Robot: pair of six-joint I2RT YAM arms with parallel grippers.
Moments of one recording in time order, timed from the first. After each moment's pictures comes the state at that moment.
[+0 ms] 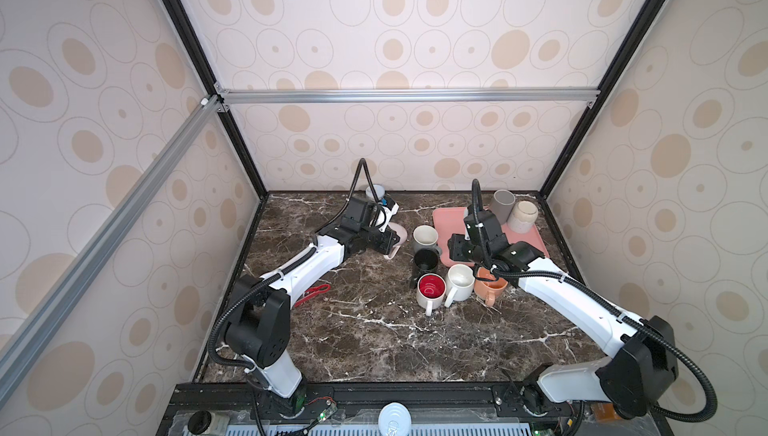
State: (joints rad) left arm -0.48 1.68 1.31 -0.39 0.33 -0.05; right arm 0.55 1.36 1.13 -0.53 0.21 0.49
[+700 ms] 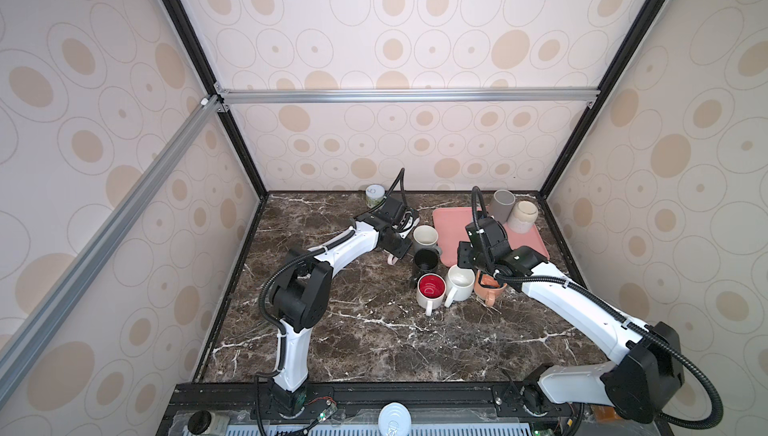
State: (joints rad) left arm -0.58 2.01 1.63 -0.64 0.13 0.11; right arm 0.55 1.32 1.08 -0.60 0.31 0.49
